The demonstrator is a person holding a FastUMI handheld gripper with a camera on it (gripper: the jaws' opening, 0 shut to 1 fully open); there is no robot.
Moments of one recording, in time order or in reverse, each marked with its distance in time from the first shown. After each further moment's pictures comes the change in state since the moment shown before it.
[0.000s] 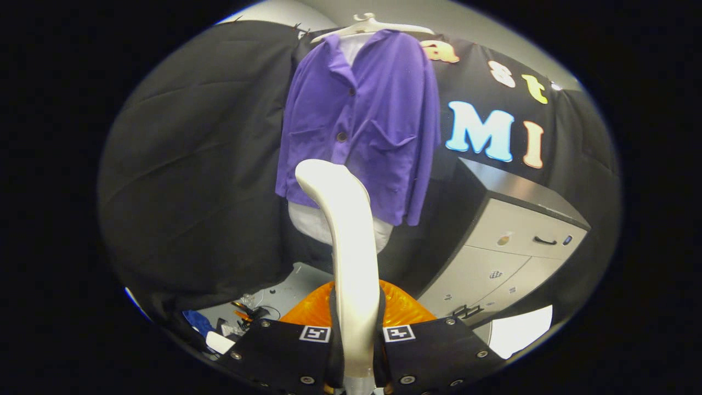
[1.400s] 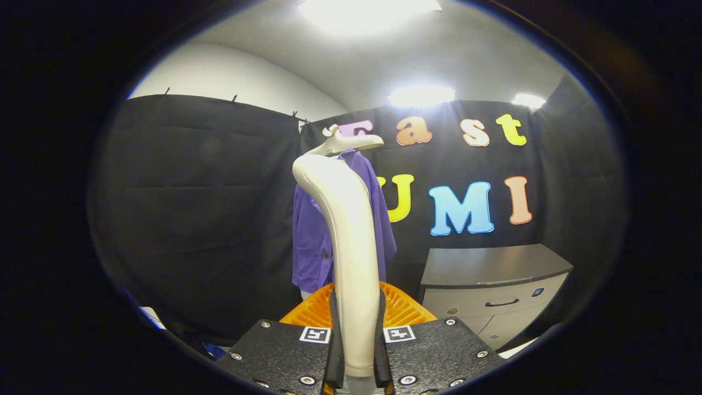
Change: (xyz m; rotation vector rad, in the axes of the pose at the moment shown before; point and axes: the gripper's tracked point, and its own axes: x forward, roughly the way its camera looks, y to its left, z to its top) arm -0.171 -0.129 0.131 0.064 -0.475 0.159
